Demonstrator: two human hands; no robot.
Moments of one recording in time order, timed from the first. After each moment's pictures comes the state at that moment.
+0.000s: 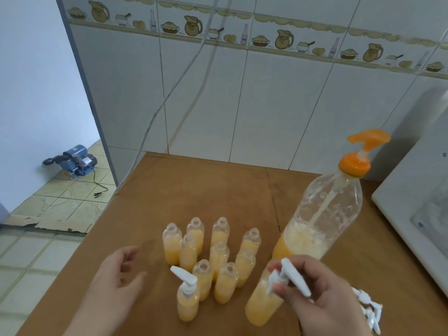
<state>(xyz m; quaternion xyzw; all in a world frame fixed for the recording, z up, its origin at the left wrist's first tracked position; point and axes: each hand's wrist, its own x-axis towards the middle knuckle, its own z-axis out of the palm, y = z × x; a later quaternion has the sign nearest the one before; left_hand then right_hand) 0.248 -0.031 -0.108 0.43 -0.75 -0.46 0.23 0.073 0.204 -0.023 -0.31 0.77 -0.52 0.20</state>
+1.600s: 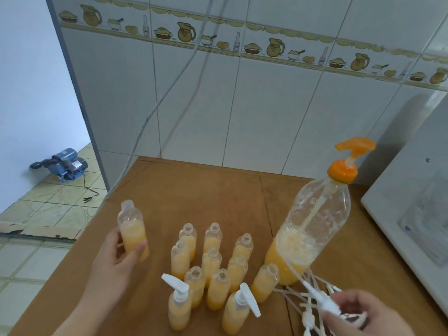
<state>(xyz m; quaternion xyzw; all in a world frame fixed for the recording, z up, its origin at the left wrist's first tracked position) 0.216 -0.050 -0.106 0.39 -0.68 -0.53 0.34 0.042 0.260 -0.043 -0.13 0.90 -0.39 0.15</state>
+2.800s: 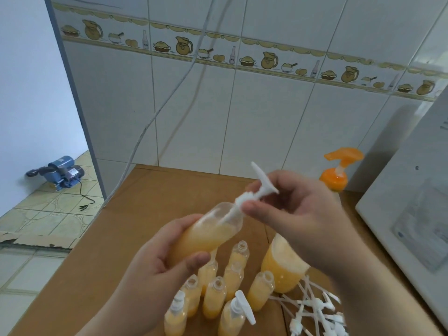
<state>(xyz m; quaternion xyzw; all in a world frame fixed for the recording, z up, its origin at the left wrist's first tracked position) 0.200 0.017 -0.009 0.14 -0.76 -0.57 0.28 0.051 0.154 0.080 -0.48 0.71 -0.50 0.10</state>
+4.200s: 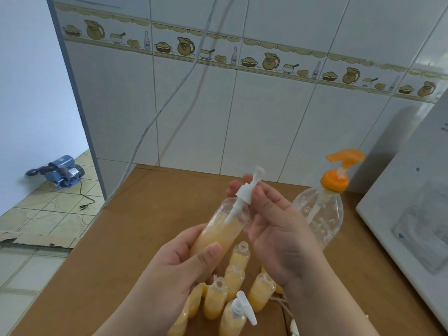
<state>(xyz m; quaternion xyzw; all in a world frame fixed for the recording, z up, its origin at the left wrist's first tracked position) 0.190 0.035 0.004 0.19 -0.59 -0.76 0.19 0.058 0.124 0.045 -0.18 0.43 -0.80 0.37</state>
